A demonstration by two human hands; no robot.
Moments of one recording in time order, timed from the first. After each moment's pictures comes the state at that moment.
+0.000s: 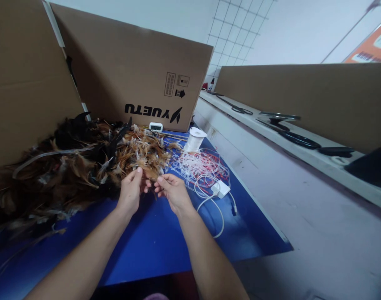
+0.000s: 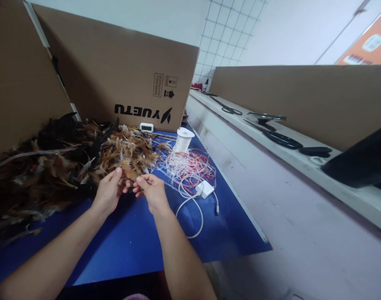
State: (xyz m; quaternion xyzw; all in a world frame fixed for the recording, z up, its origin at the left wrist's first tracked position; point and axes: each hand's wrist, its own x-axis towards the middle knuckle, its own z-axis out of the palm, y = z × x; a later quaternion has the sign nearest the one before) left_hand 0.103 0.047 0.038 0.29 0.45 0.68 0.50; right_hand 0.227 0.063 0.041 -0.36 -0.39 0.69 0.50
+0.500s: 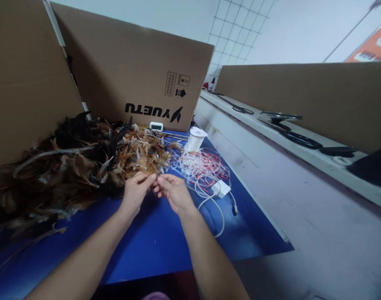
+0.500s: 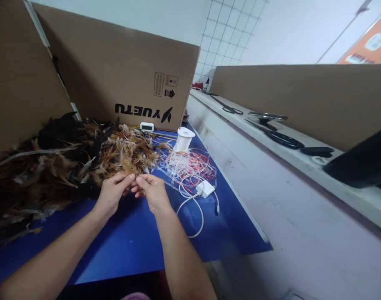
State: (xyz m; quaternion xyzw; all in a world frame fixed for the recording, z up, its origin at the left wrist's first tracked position) left_hand 0.108 0.039 0.036 0.43 0.49 0.64 0.40; right_hand 0.231 0.062 0.043 -0.31 -0.40 0.72 0.48
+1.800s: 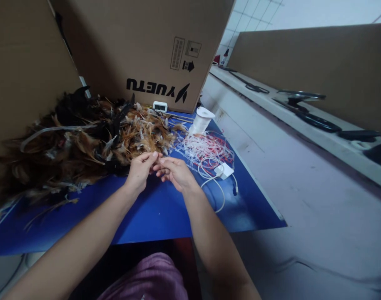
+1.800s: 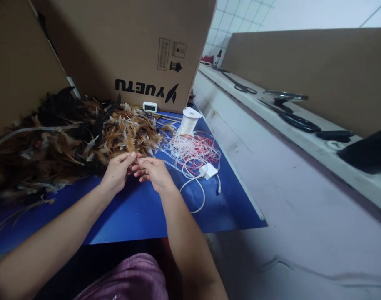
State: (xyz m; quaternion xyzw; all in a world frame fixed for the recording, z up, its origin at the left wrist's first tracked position) left_hand 0.110 0.041 0.036 0.37 0.46 0.63 0.49; right_hand 0.235 0.062 0.045 -0.34 -0.45 0.74 0.37
